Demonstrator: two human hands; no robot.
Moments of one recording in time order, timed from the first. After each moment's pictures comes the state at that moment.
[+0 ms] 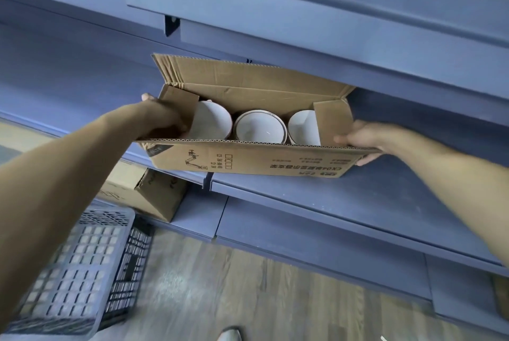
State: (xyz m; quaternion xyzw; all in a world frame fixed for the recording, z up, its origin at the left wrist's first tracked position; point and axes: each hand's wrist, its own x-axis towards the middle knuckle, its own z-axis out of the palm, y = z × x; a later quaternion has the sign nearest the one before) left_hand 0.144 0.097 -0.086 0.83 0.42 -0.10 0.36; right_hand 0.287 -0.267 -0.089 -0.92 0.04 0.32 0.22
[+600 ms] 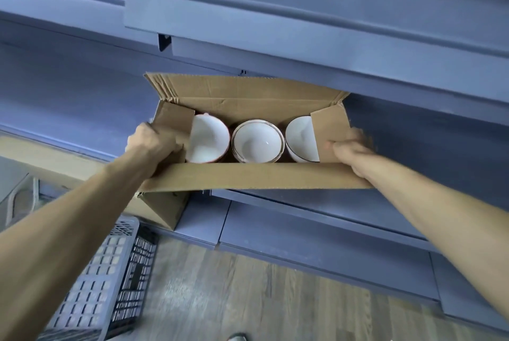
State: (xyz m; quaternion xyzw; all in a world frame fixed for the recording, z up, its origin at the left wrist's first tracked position) left_hand 0.115 0.089 -0.127 0.78 0.49 0.03 0.39; right_hand 0.272 -0.267 -0.138 -0.96 0.10 0.09 0.25
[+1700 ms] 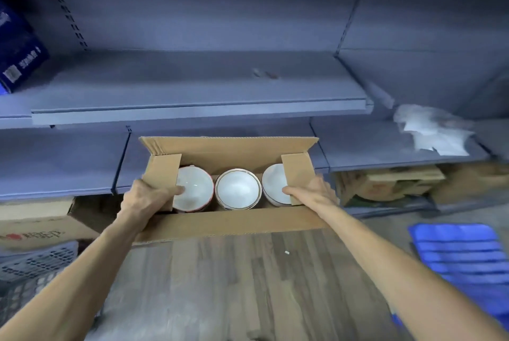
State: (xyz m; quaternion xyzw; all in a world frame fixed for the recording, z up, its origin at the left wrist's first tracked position) left_hand -0.084 -0.269 0.093 0.86 0.33 -0.11 0.38; right_hand -0.066 -0.631 0.093 -0.90 0.28 0.14 0.29
